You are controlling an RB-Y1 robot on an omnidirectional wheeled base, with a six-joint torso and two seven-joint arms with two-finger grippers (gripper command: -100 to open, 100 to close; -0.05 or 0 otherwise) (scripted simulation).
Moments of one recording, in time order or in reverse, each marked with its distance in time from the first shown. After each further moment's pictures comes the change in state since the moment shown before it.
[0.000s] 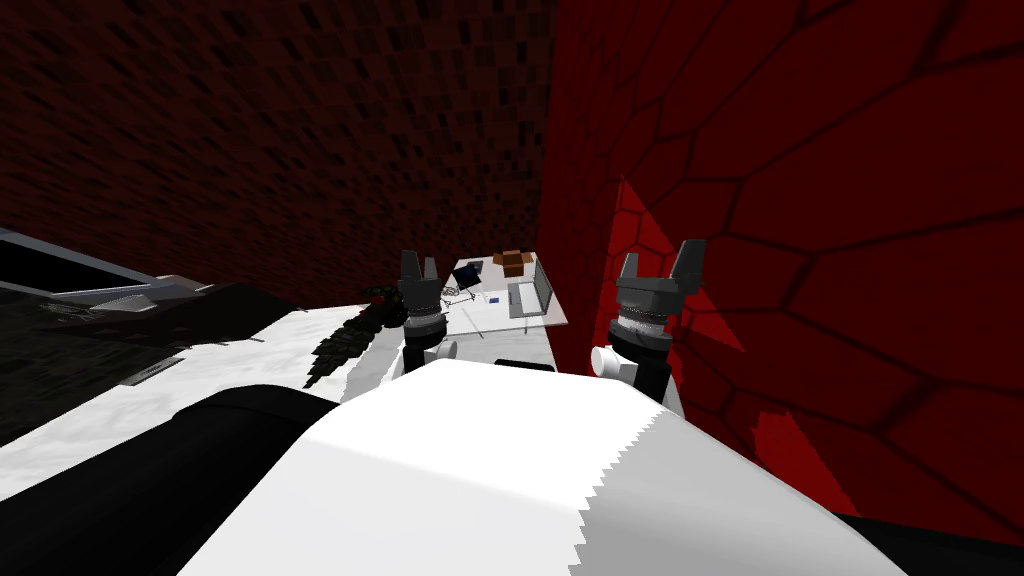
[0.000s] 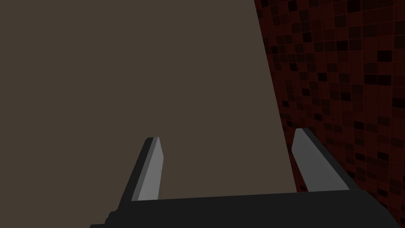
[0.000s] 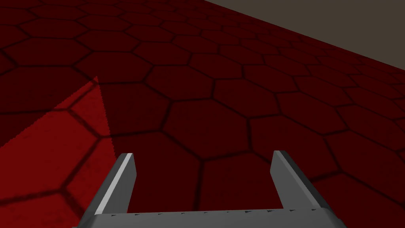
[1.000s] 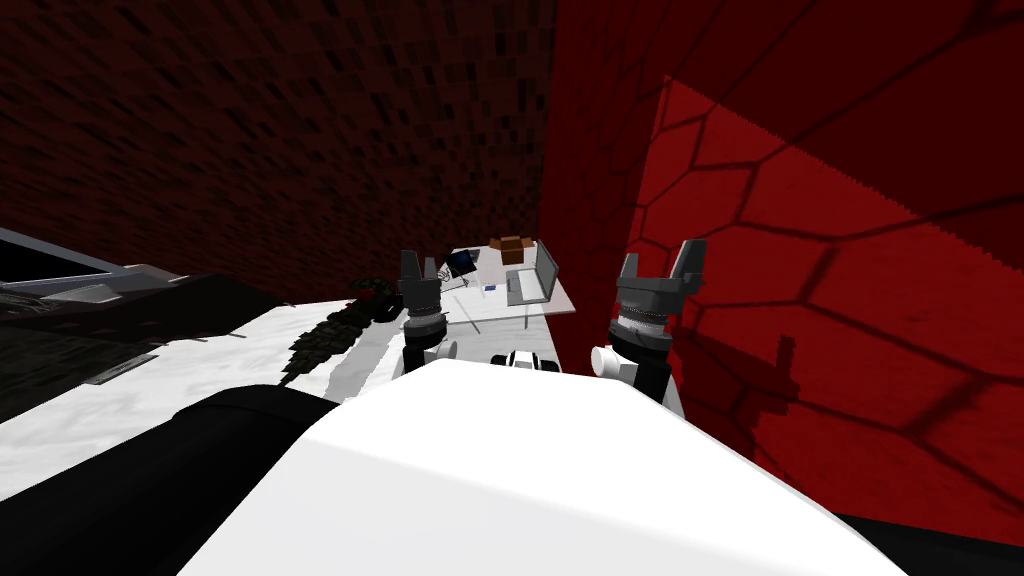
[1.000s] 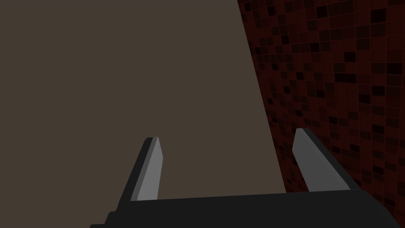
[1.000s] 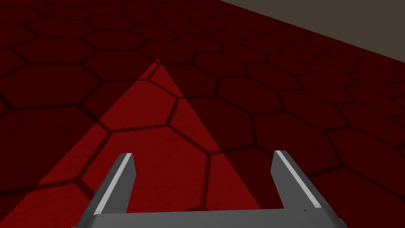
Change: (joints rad) left arm 0.000 0.000 0.000 0.000 0.000 0.000 0.000; right arm 0.000 0.000 0.000 0.000 0.000 0.000 0.000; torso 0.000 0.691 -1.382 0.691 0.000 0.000
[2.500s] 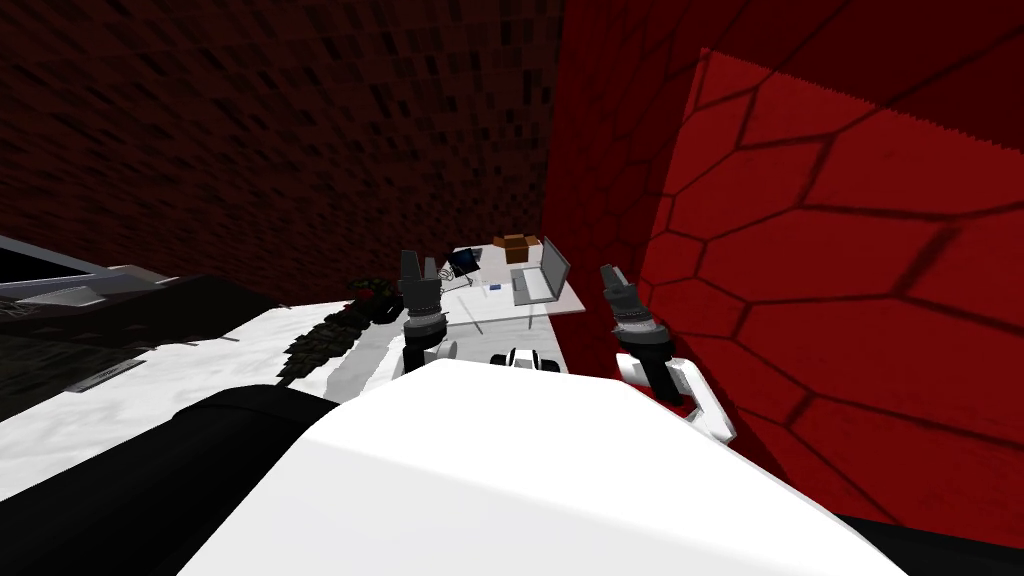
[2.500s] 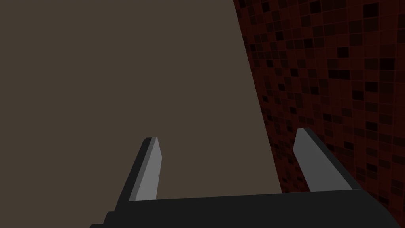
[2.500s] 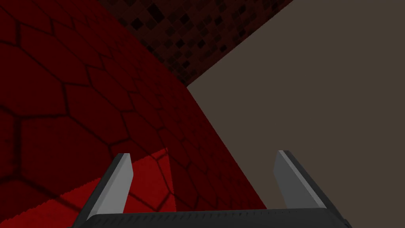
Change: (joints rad) left arm 0.000 0.000 0.000 0.000 0.000 0.000 0.000; right arm -0.025 -0.324 -0.104 0.122 0.306 0.055 0.277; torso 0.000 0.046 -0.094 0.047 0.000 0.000
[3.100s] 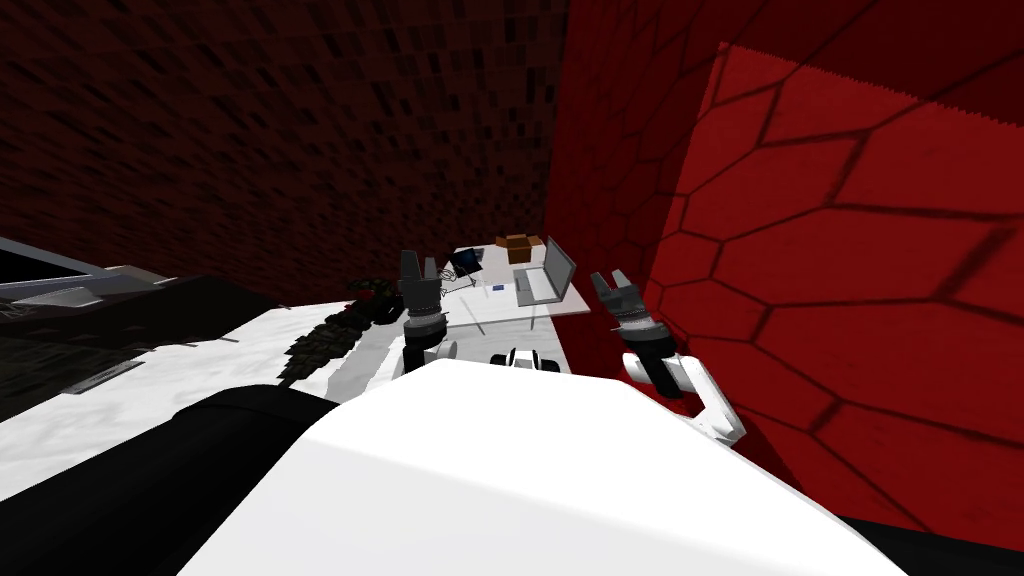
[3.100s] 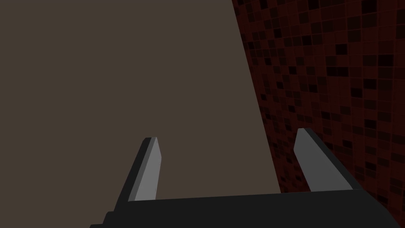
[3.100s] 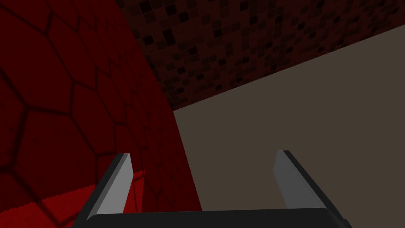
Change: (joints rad) left arm 0.000 0.000 0.000 0.000 0.000 0.000 0.000; right arm -0.023 -0.050 -0.046 0.064 0.152 0.032 0.138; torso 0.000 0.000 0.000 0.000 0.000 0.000
